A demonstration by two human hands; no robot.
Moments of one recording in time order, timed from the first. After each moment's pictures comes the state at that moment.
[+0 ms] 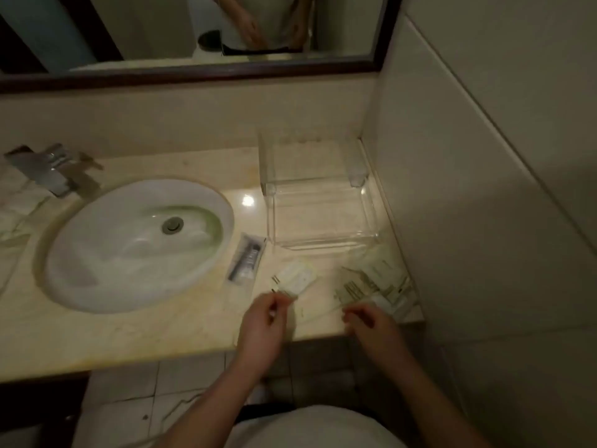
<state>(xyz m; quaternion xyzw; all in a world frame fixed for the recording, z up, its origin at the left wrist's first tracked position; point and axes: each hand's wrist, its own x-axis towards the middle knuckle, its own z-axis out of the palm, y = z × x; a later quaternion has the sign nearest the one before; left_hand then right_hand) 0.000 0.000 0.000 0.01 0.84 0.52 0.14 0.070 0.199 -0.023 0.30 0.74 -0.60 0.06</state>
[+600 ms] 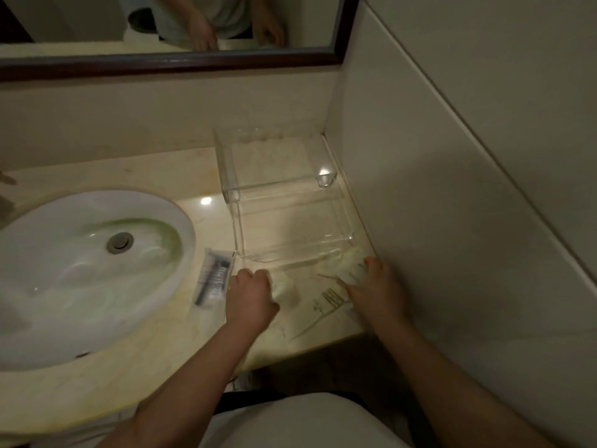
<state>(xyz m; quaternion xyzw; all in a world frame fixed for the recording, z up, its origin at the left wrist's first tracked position) -0.095 0.041 -0.026 0.18 0.96 0.13 0.18 0.008 0.254 -0.010 0.36 0.91 -0.20 0.04</state>
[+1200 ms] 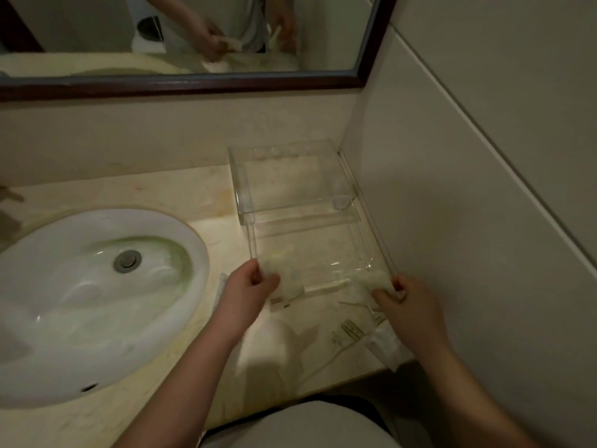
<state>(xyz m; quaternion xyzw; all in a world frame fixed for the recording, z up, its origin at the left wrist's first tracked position) -0.156 0.020 0.025 0.04 0.77 0.58 0.26 -0.013 0.258 0.039 0.36 0.86 -0.34 -0.05</state>
